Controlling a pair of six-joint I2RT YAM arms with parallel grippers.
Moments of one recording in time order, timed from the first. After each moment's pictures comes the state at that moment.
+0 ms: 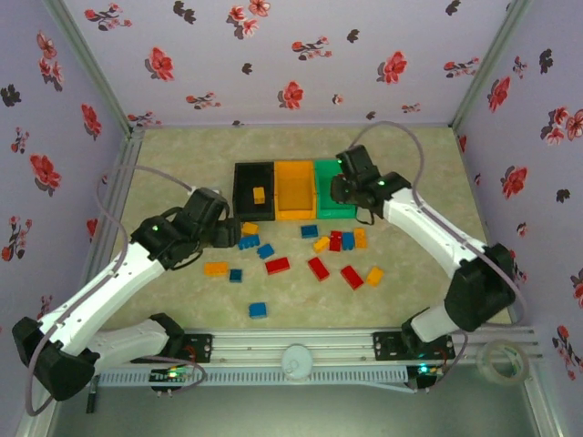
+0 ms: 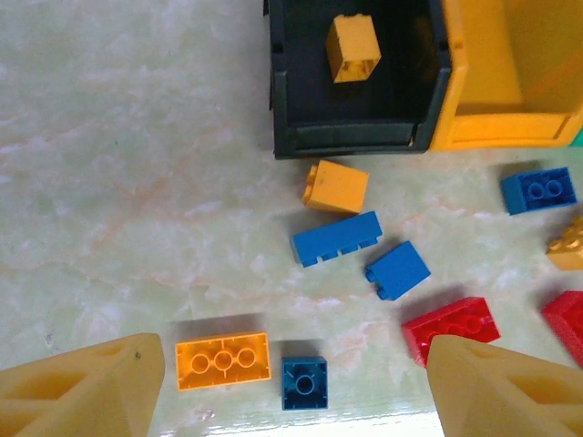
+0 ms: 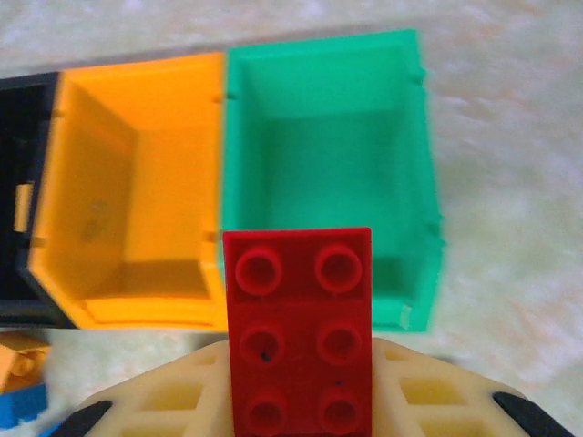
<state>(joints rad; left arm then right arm) -0.71 1.05 1.04 -0.96 -0.29 -0.57 0.57 1.52 1.29 -0.65 0.16 0.48</state>
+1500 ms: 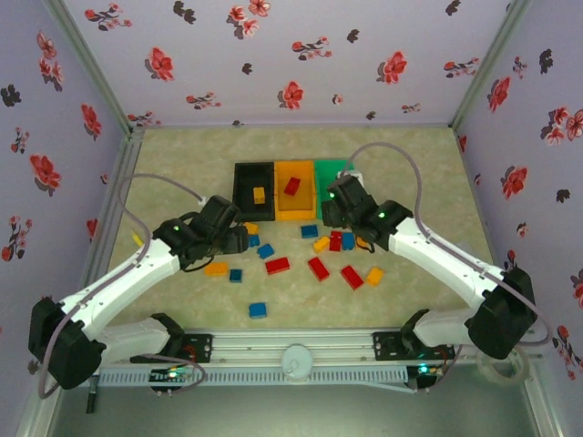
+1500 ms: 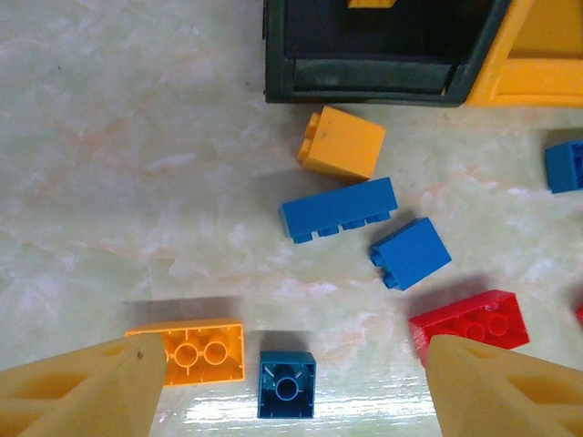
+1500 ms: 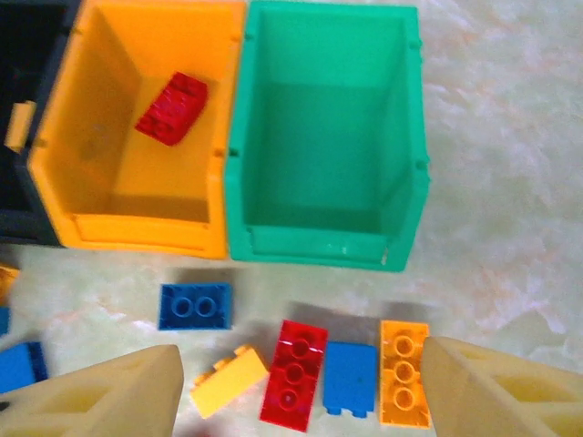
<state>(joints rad) -0.72 1.14 0.92 -0.84 -0.25 -0.66 0.73 1.29 1.05 -0.67 0.36 0.48</state>
